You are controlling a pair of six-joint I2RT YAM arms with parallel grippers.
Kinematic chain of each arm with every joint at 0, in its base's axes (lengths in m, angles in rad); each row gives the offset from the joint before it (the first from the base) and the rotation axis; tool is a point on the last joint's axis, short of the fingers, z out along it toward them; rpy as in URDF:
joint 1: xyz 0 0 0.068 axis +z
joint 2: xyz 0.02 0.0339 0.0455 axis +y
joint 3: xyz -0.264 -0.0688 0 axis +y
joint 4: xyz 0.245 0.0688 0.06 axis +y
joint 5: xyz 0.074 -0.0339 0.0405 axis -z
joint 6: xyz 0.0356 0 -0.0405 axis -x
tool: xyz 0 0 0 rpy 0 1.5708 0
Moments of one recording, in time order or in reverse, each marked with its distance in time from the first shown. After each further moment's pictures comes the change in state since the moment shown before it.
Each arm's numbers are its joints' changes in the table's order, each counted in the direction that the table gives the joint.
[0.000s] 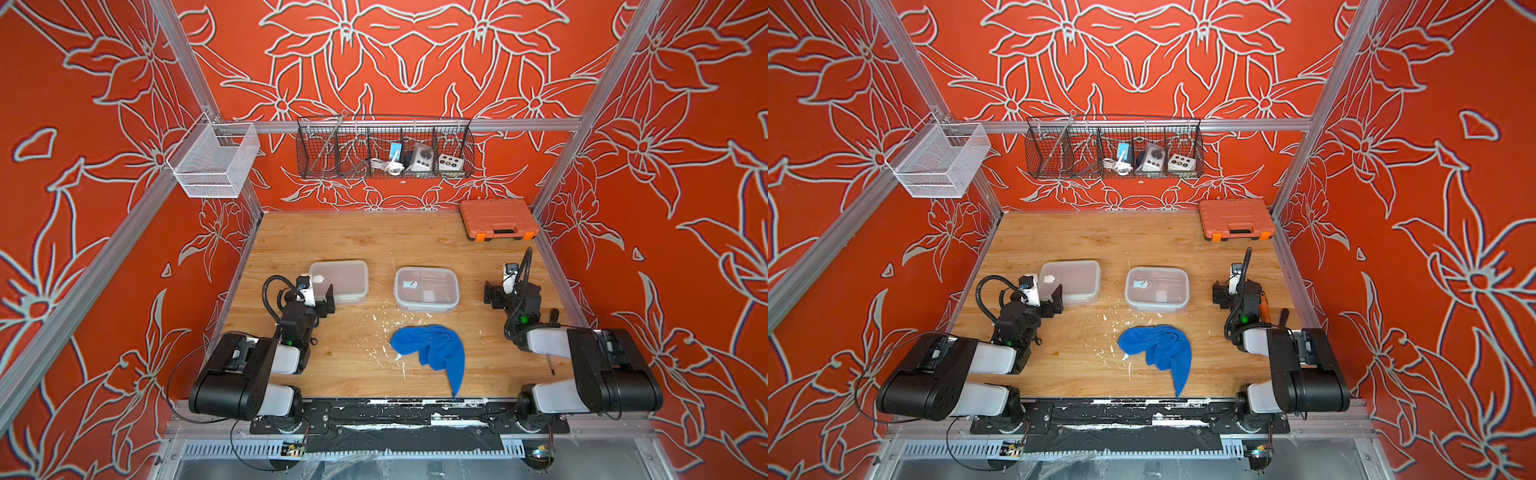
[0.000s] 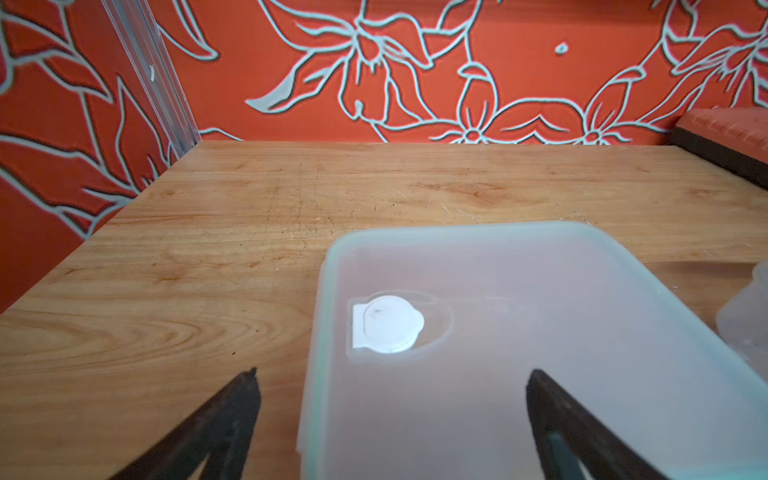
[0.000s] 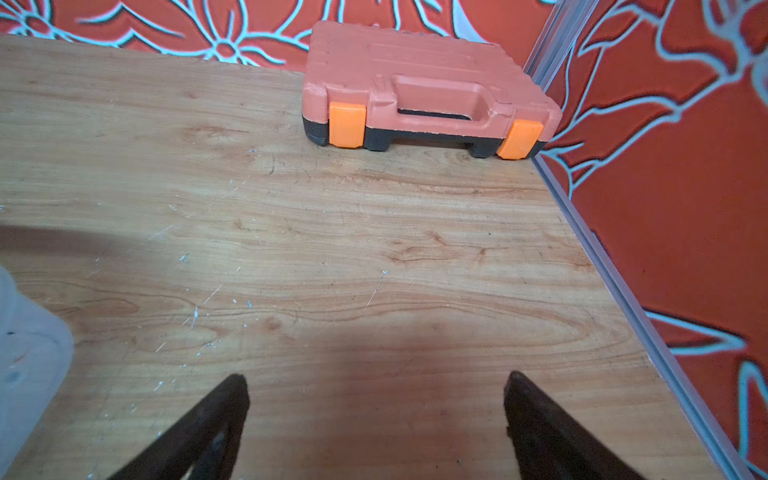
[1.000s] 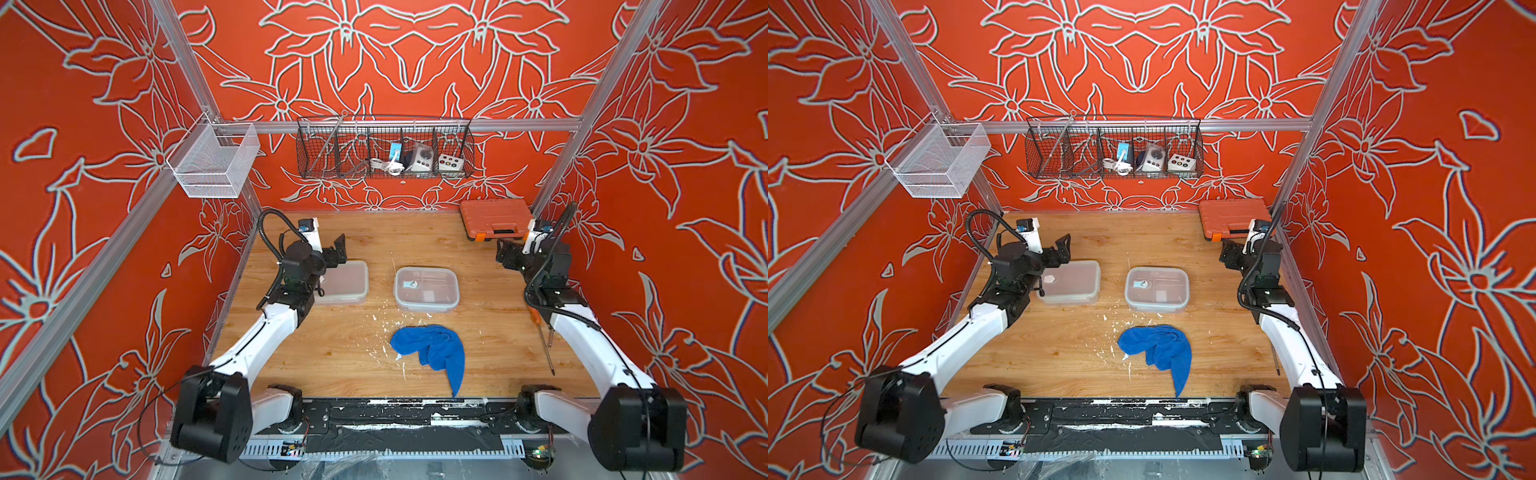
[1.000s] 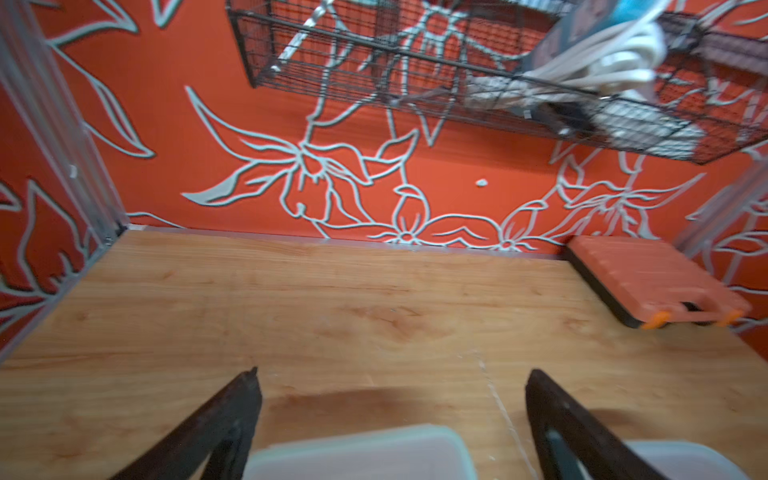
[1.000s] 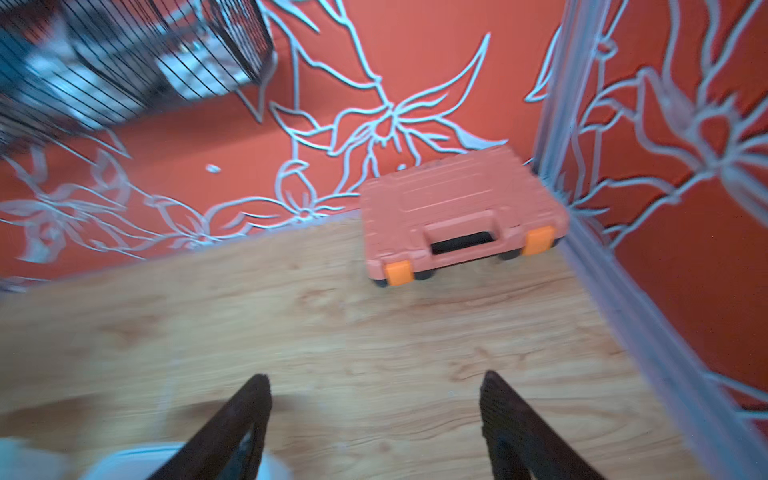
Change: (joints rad) left arm -0.152 -0.242 -0.634 0.850 0.011 0.188; right arm -0.018 -0.298 -0.495 0.719 -0.212 -0.406
